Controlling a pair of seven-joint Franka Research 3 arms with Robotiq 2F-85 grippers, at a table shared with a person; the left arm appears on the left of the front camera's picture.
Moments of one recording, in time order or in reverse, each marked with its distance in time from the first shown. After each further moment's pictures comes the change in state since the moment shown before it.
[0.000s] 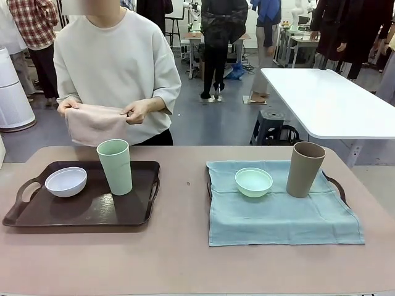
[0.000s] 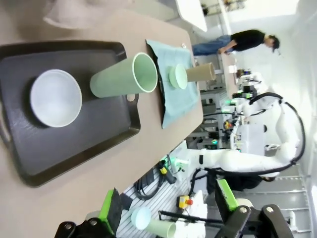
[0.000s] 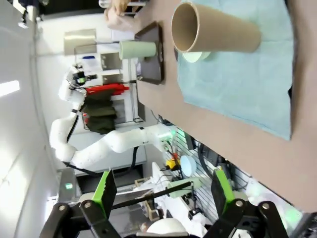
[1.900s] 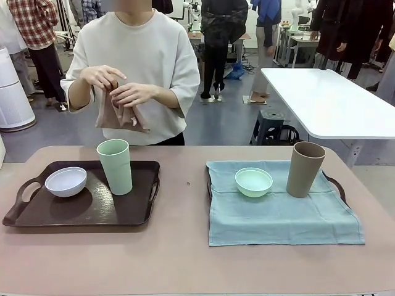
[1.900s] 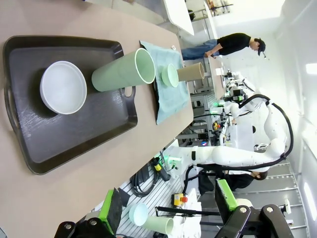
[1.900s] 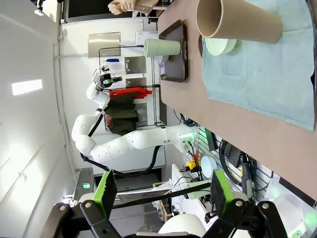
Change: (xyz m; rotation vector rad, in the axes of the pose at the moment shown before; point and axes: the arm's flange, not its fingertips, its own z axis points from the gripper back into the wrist) left arm -0.028 0.029 0.035 -0.066 -0.025 -0.009; right arm -0.032 0.002 0.004 0.115 -0.023 0.001
